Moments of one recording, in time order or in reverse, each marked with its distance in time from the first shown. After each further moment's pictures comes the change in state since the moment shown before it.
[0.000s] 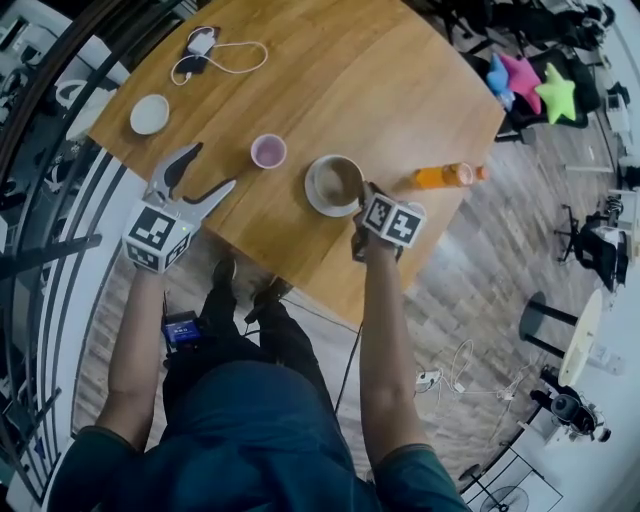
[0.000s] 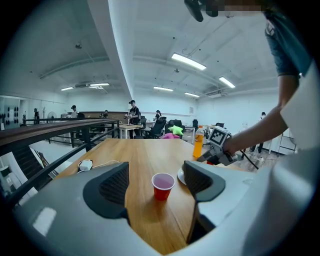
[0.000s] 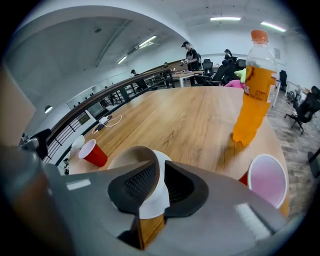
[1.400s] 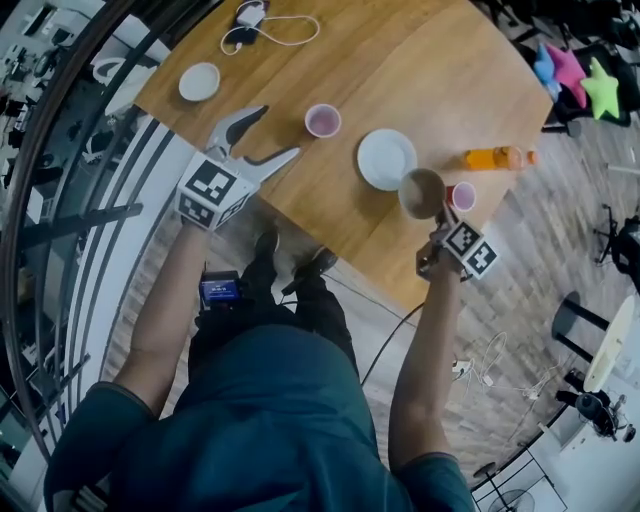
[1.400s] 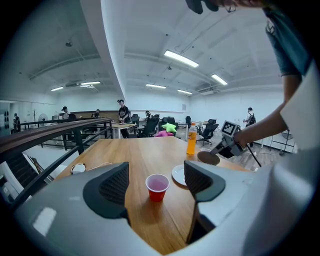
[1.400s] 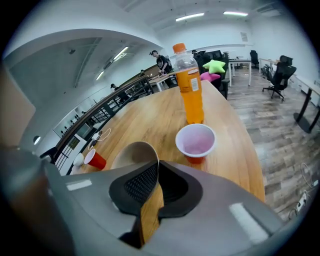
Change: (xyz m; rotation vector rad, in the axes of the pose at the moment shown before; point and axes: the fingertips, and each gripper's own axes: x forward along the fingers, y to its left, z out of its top) left arm 0.013 -0.011 0.009 0.049 0.040 -0.079; right arm -0.086 -0.060 -0.040 0.281 -0.058 -0.054
